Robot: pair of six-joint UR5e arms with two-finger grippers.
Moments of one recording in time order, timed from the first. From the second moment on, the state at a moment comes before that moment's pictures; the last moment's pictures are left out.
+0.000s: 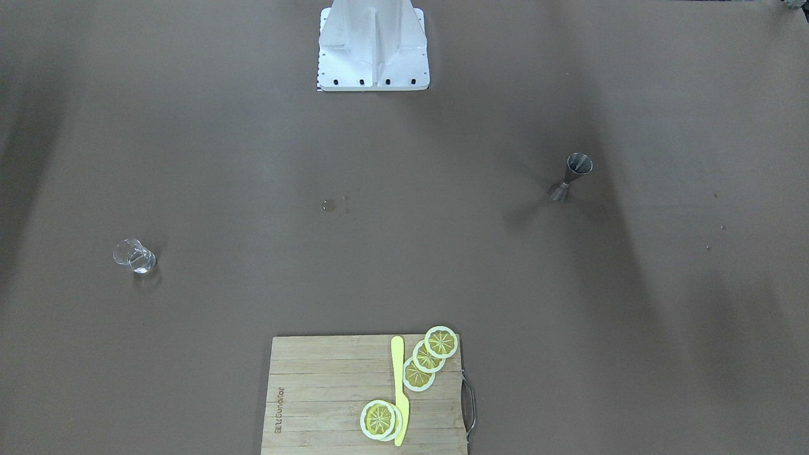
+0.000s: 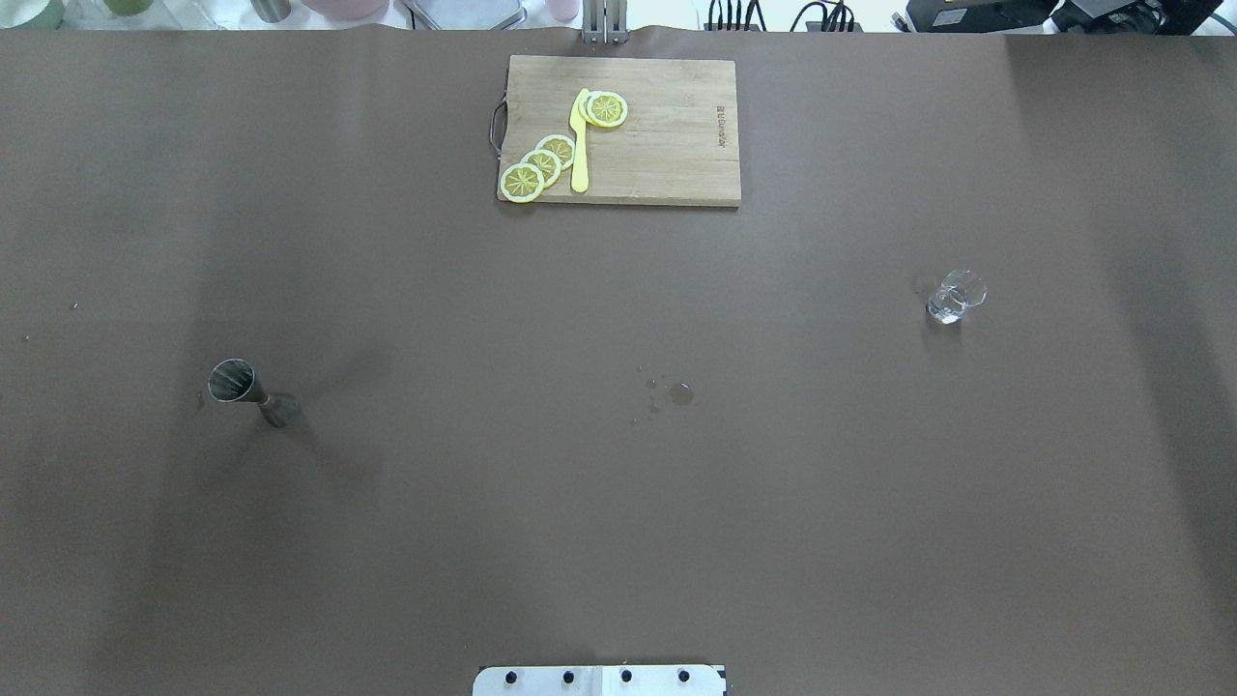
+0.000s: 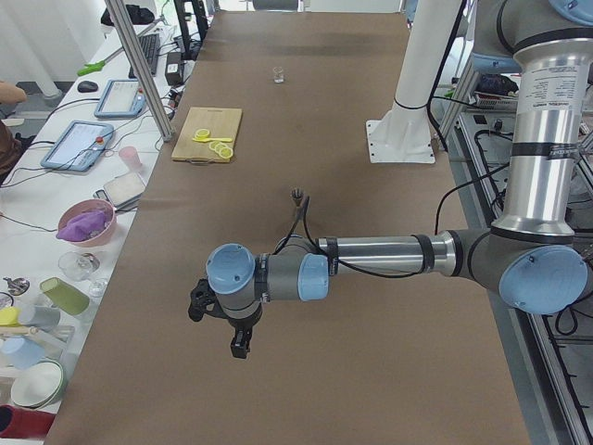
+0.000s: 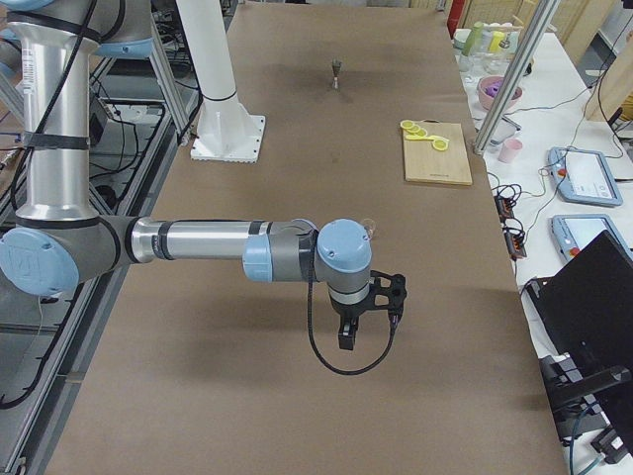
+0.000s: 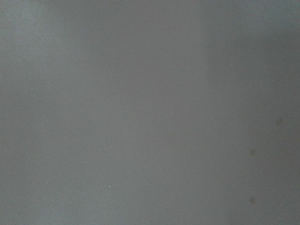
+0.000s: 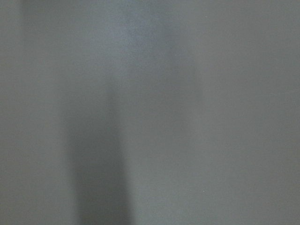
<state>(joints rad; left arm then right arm) -1.64 -1.60 -1.50 -1.59 -2.35 0.18 1.68 -1.65 1.72 -1.55 2.35 0.13</state>
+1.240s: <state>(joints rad) -1.64 -1.60 -1.50 -1.59 -2.35 0.18 1.68 -1.67 1.73 -1.54 2.36 0.02</state>
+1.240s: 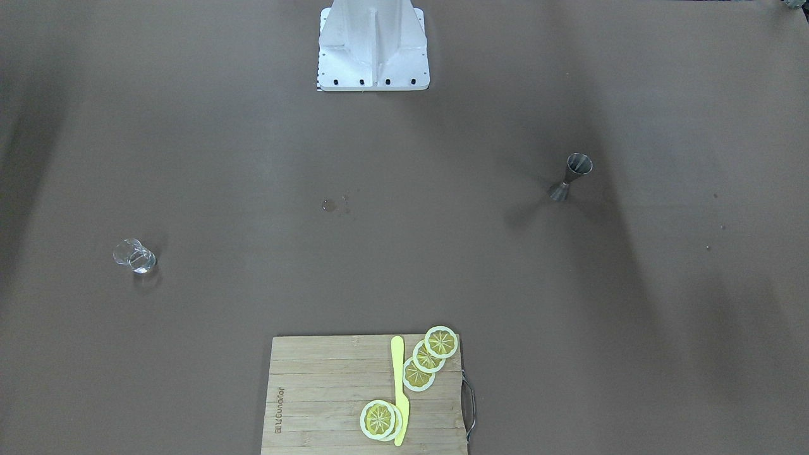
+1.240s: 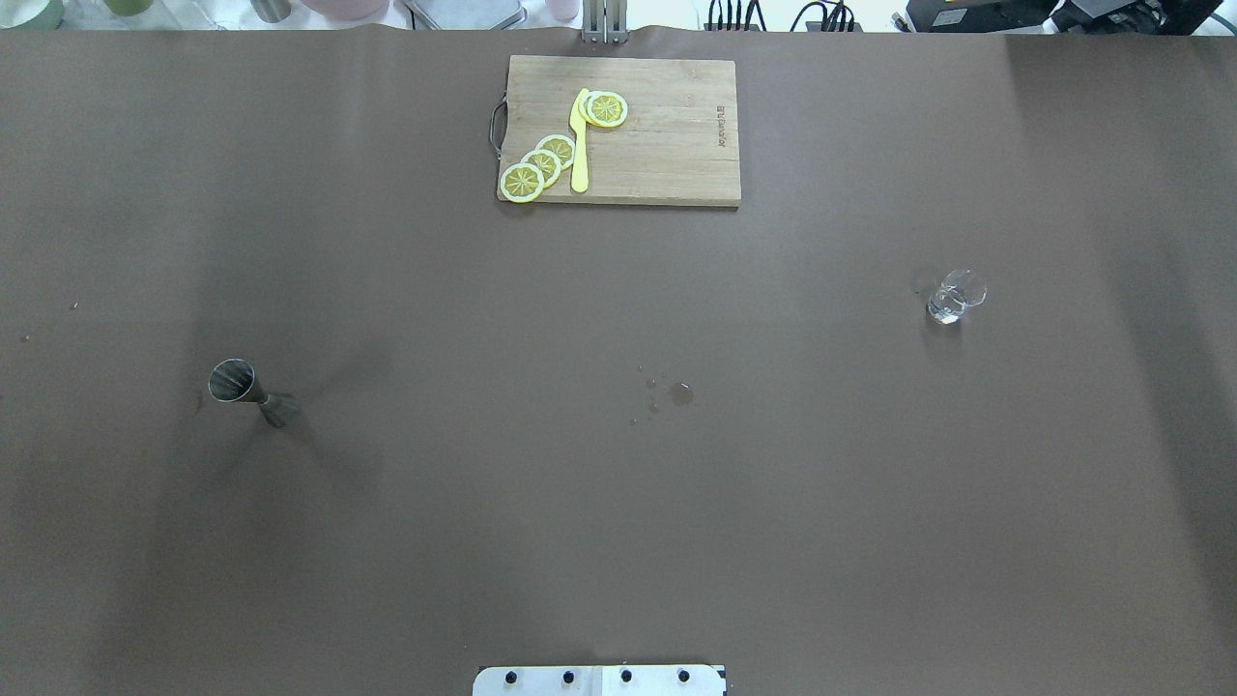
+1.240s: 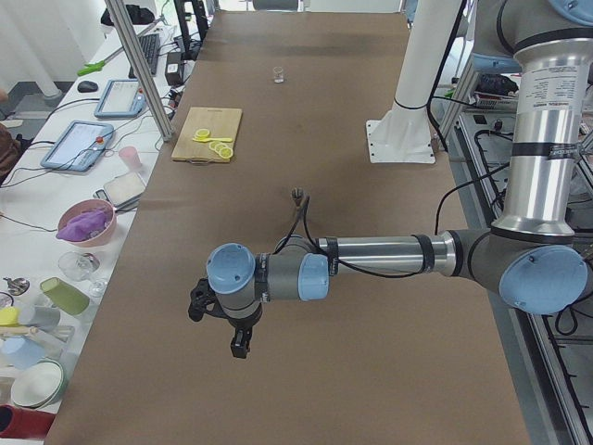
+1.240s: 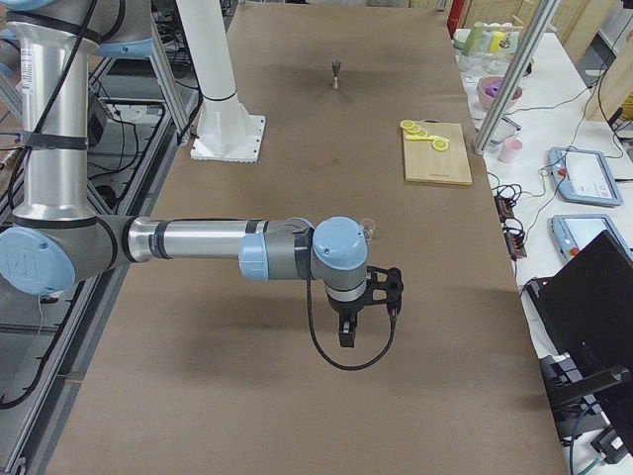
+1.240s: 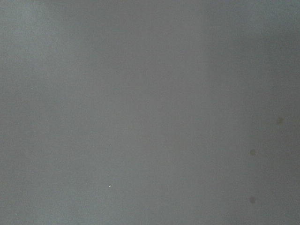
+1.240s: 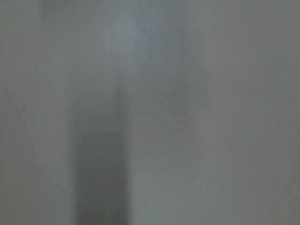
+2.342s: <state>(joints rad) -1.64 -1.60 -1.81 -1.29 -2.35 0.14 1.68 -1.59 1.59 -1.48 2.49 -0.24</state>
